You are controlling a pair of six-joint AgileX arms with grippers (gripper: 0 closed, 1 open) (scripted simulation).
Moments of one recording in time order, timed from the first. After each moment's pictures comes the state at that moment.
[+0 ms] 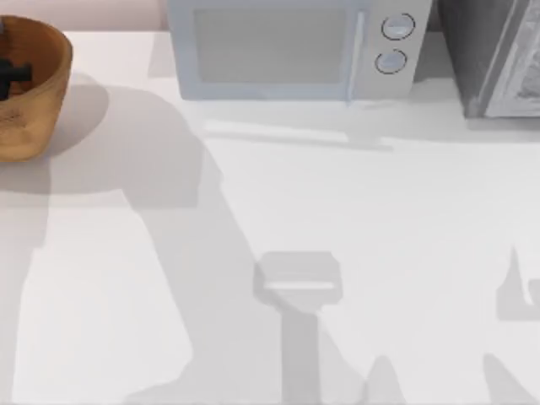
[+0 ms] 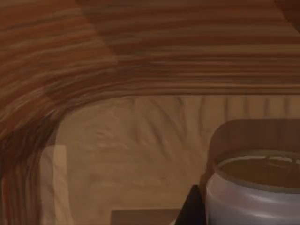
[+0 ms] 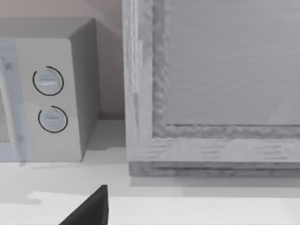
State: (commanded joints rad) left arm 0.18 2.51 2.23 -1.07 0.10 0.19; right arm 0.00 0.00 0.00 0.00 0.00 0.00
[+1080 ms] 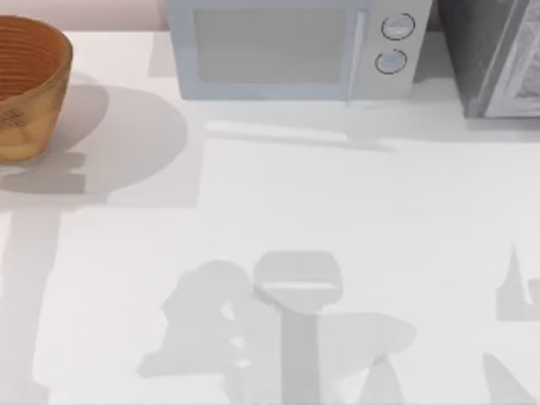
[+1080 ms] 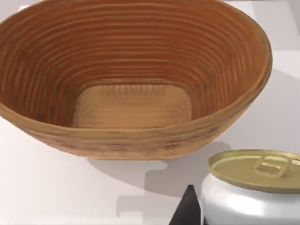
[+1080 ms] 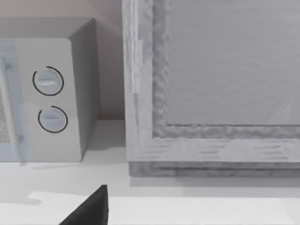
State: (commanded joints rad) left arm 0.08 1.04 0.94 -0.49 0.04 0.09; right arm 0.00 0.00 0.00 0.00 0.00 0.00
